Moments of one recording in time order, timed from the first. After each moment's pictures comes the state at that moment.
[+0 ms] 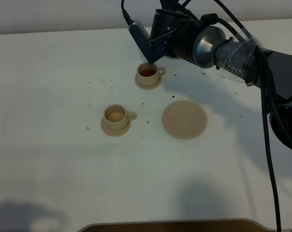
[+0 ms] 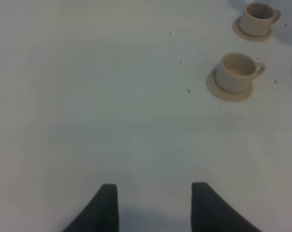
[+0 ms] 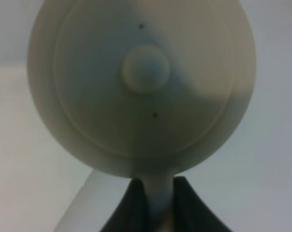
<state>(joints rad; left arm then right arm) 0.02 0.01 -0.51 -0.11 1.06 0.04 0.68 2.30 -1.92 -0.98 0.87 -0.87</state>
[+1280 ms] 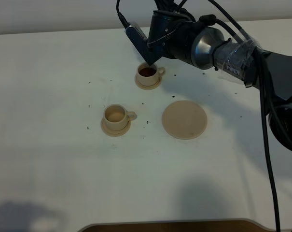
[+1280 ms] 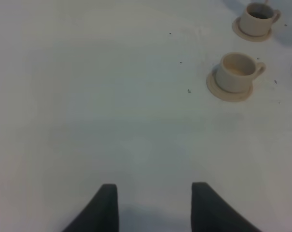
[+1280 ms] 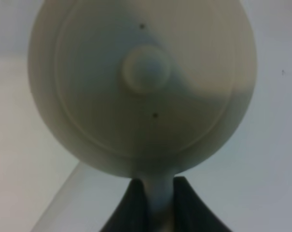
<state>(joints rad) 0.02 0.01 -0.51 -0.11 1.06 0.04 0.69 2.31 -1.92 -1.00 0.85 -0.90</state>
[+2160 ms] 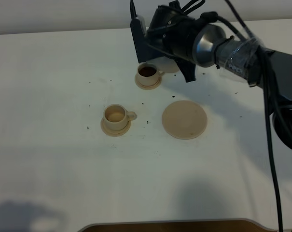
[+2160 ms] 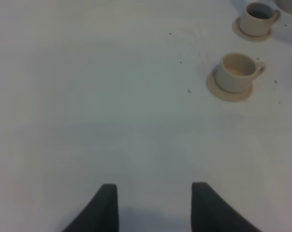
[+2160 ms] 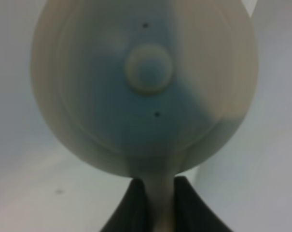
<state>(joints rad) 0.02 0.01 -0.51 -0.11 1.06 0.04 0.70 2.28 -1.92 -0.70 0.99 -0.66</state>
